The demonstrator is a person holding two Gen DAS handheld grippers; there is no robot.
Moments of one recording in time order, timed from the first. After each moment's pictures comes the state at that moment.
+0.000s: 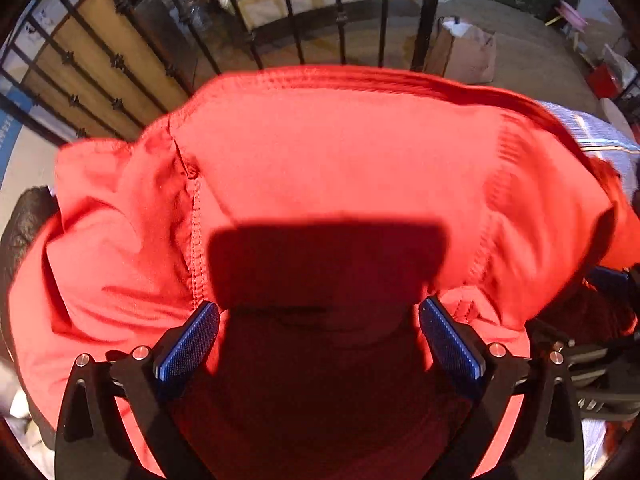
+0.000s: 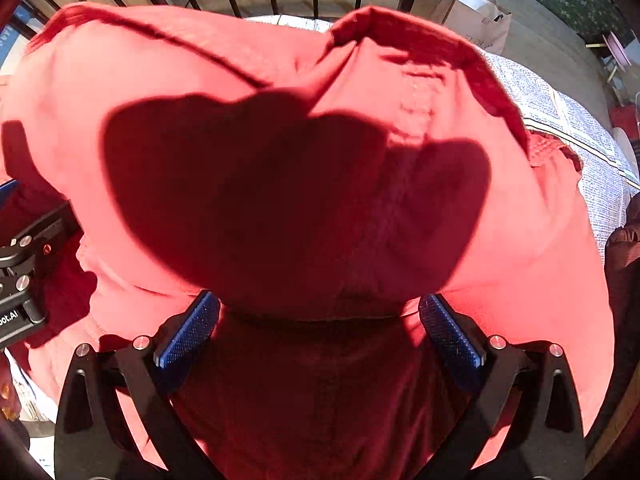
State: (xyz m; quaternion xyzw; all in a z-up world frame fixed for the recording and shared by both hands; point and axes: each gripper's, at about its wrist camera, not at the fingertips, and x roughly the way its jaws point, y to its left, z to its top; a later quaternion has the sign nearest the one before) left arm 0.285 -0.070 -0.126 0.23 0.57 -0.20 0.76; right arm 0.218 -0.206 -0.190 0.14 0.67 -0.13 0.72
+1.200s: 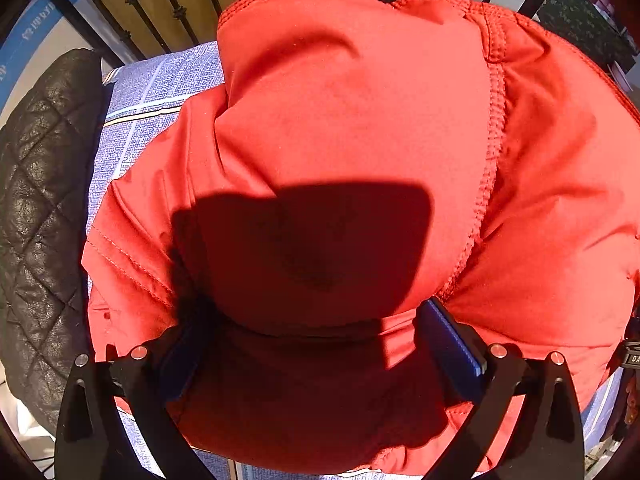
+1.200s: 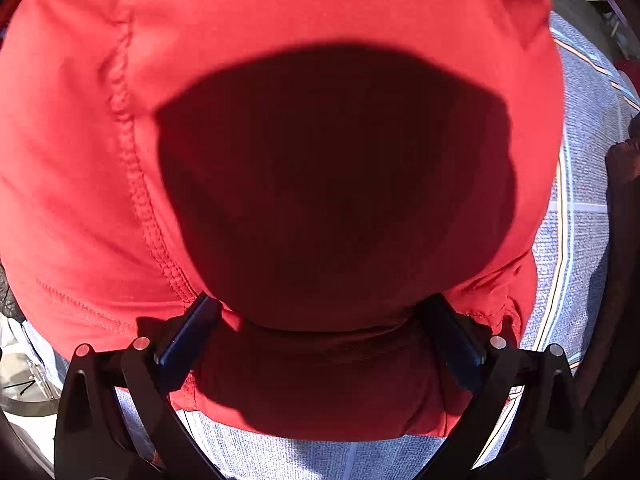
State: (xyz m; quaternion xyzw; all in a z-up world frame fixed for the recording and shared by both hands) left arm 0.327 0.067 -0.149 0.13 0.65 -0.13 0.74; right arm 0.148 -0.257 -0.204 0.20 0.71 -0.12 0.66
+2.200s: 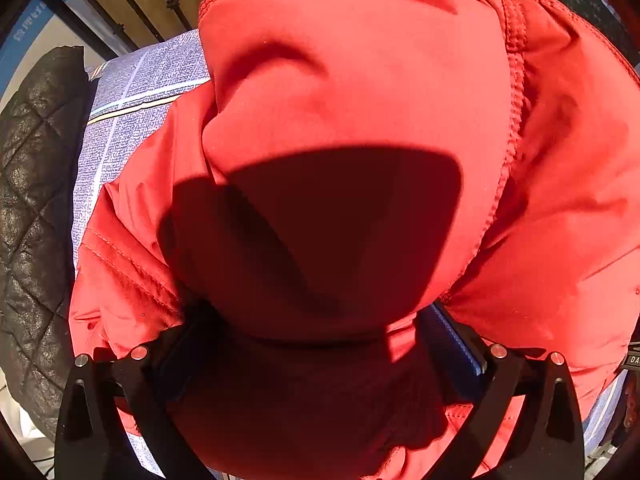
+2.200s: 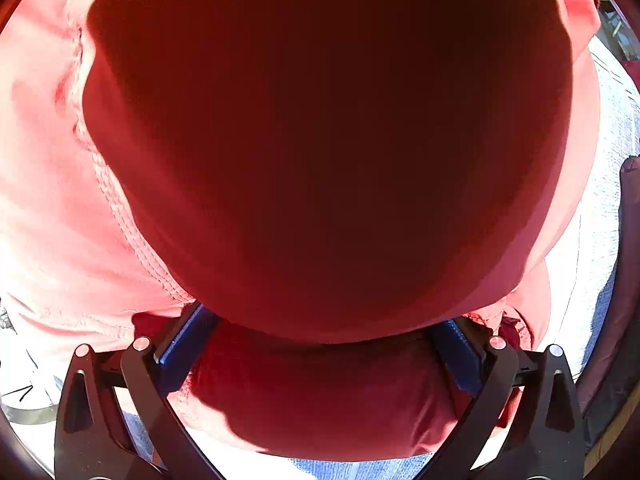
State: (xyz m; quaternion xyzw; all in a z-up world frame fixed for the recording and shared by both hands) left arm 0.331 0.049 -0.169 0.14 0.66 -0.12 0.73; right arm 0.187 -0.285 -0.228 0.19 0.73 -0.13 0.65
